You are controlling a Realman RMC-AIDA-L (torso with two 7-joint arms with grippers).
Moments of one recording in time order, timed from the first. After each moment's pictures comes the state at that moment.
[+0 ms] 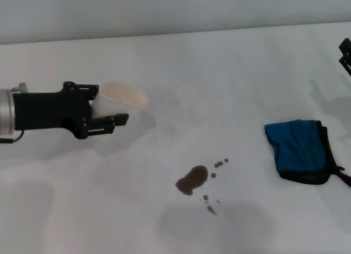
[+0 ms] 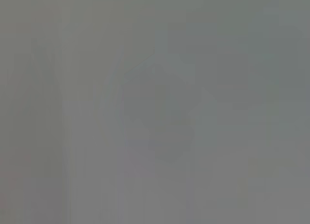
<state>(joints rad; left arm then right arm) -0.93 -2.07 2.85 -0.55 -0.15 1.63 -1.02 0.33 2.01 -0.49 0.04 2.13 1.45 -2.73</state>
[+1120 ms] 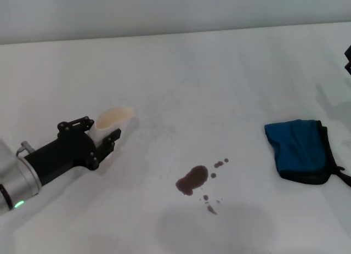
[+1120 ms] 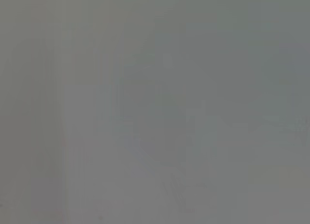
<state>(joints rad) -0.56 -2.08 2.85 -0.06 -0.54 1.23 -0.49 0.30 2.01 -0.50 0.04 2.12 1.46 -2.73</state>
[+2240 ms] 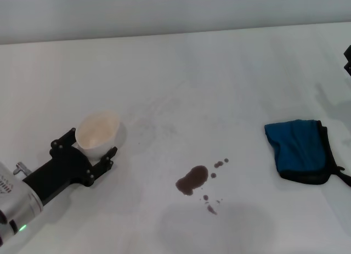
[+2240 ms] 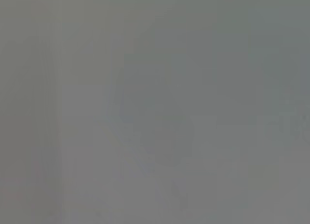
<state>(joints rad) -0.45 -2.08 2.84 0.06 -0.66 1.12 -0.19 0.30 2.01 -0.50 0.04 2.13 1.45 -2.73</state>
